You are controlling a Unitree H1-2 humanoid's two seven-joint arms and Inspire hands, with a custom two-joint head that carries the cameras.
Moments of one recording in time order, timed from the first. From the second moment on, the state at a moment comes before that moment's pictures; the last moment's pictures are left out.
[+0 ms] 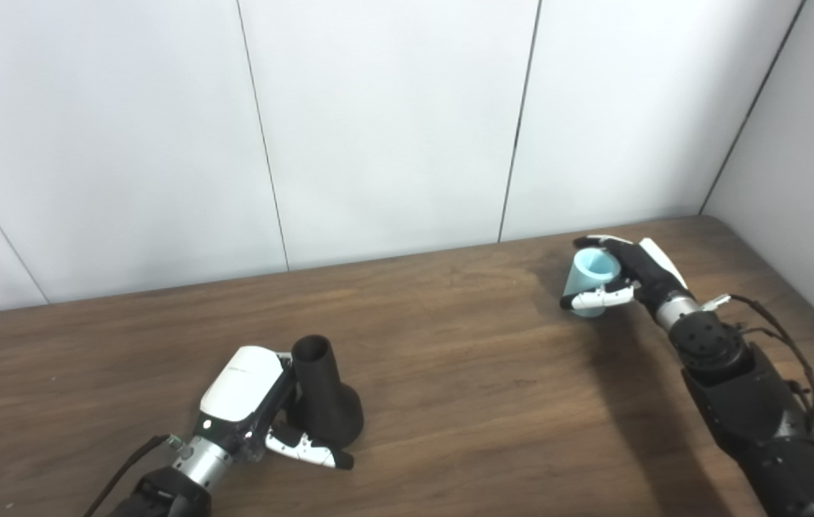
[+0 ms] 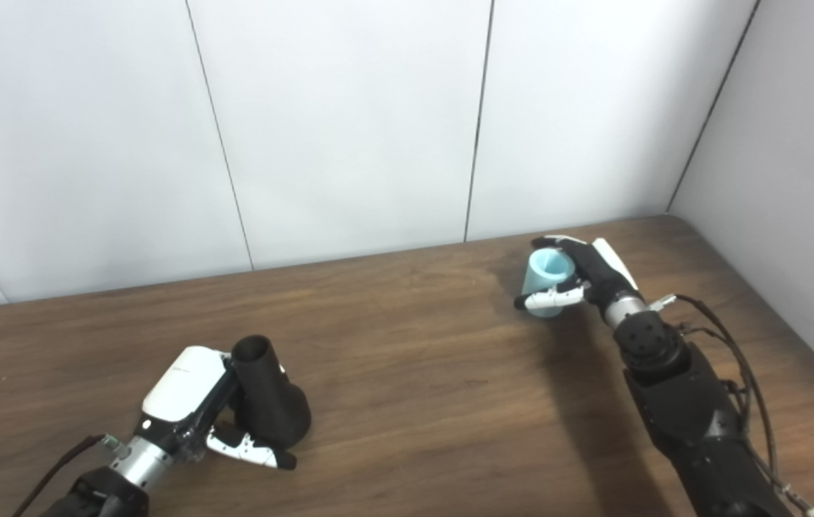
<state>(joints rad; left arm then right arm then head) -0.48 0.36 -0.64 0.44 0.72 -0.37 0.27 -0.44 -0.52 -0.05 0.41 -0.18 0.17 0.08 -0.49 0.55</state>
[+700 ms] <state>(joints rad) -0.48 0.35 -0.64 0.44 0.72 -0.37 0.27 -0.43 -0.49 -0.04 0.43 -0.19 0.07 0.05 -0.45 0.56</state>
